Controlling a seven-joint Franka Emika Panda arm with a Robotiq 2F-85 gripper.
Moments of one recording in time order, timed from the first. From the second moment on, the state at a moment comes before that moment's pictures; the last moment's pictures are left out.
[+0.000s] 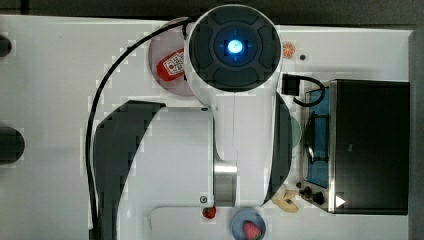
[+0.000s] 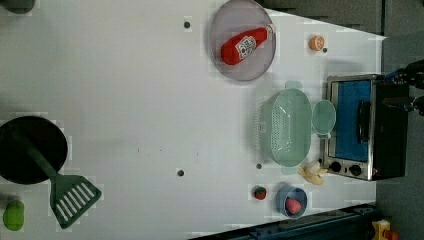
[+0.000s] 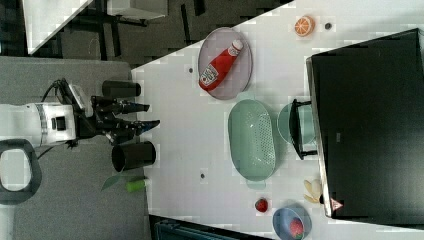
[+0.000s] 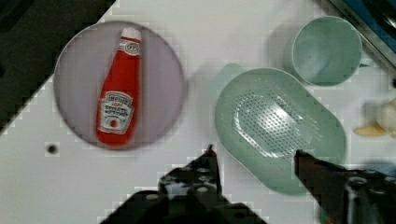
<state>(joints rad) 0.02 -0.04 -0.02 -1.81 -0.02 0.21 0.08</state>
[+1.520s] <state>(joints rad) 0.01 0.08 -0.03 -2.50 -0.03 0.76 0.39</state>
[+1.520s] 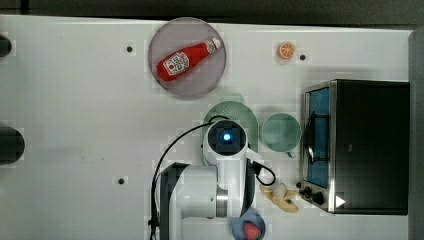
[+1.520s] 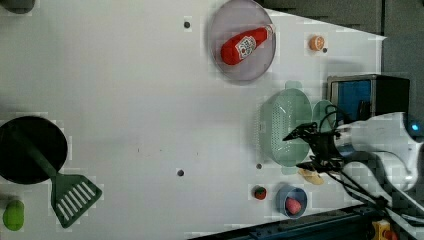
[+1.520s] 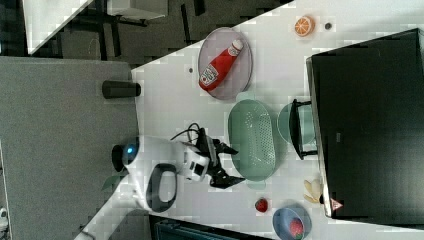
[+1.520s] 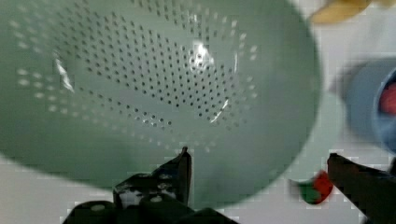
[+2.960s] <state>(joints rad) 0.07 0.40 0.06 -2.46 -0.03 1.22 0.79</state>
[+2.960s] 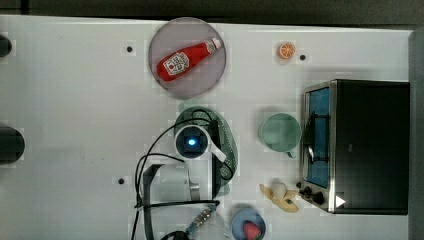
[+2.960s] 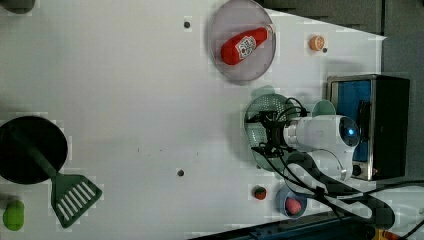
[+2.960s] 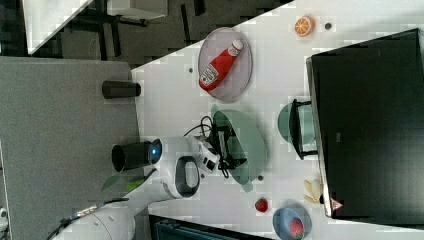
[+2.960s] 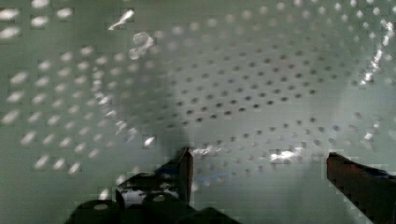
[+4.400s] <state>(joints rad) 0.38 0.51 0.16 -2.21 0.00 1.10 1.22</state>
